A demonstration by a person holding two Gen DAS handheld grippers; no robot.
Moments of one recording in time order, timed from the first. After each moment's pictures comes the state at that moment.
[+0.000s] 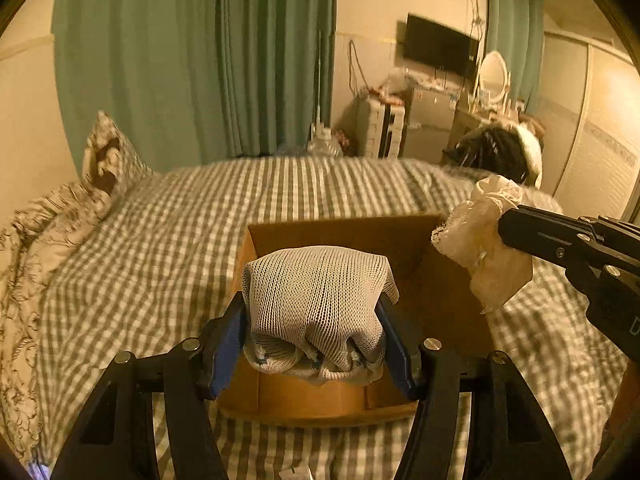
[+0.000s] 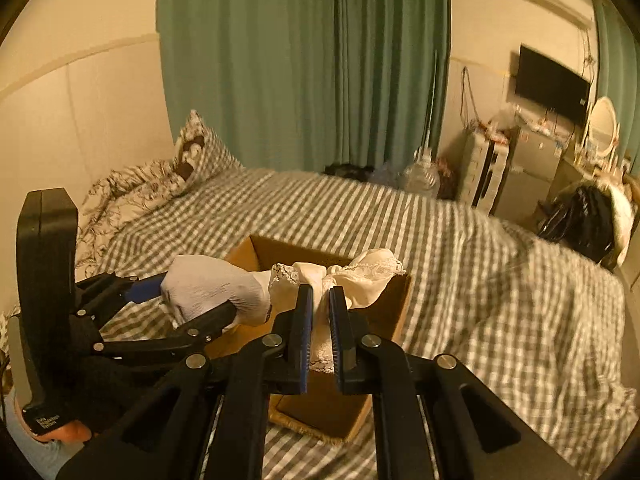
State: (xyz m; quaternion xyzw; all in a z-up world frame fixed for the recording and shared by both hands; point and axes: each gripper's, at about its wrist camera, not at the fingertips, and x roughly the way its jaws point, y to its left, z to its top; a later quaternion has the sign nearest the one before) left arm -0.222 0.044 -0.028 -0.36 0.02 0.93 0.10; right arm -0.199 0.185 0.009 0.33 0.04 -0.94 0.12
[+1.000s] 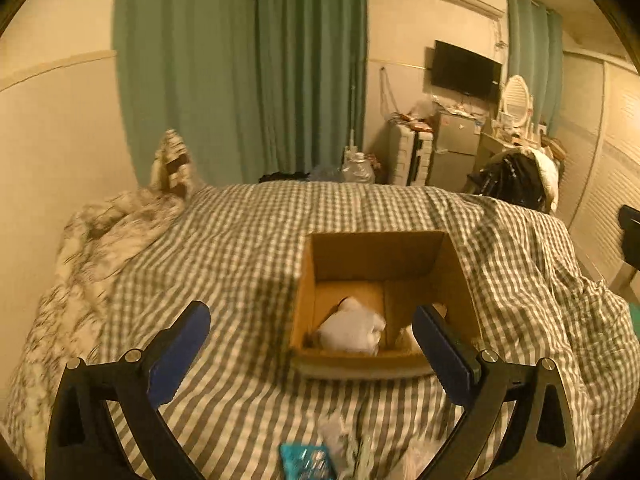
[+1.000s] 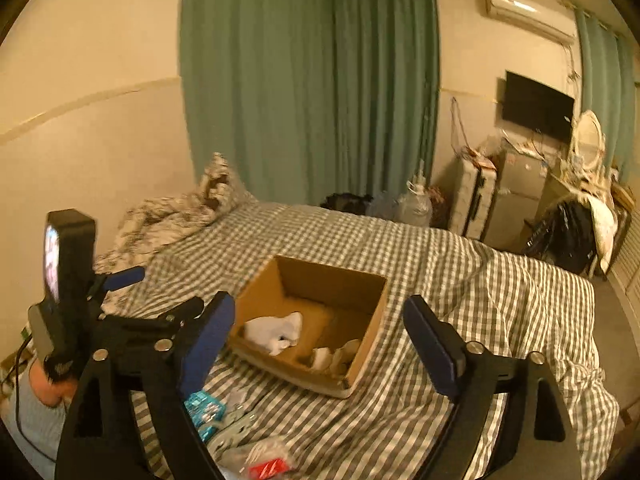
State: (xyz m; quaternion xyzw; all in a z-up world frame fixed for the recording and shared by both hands) left arm -0.109 -0.001 0.043 -0.32 0.01 0.95 0.03; right arm -0.057 0.204 0.101 0.26 0.03 -0.95 0.13
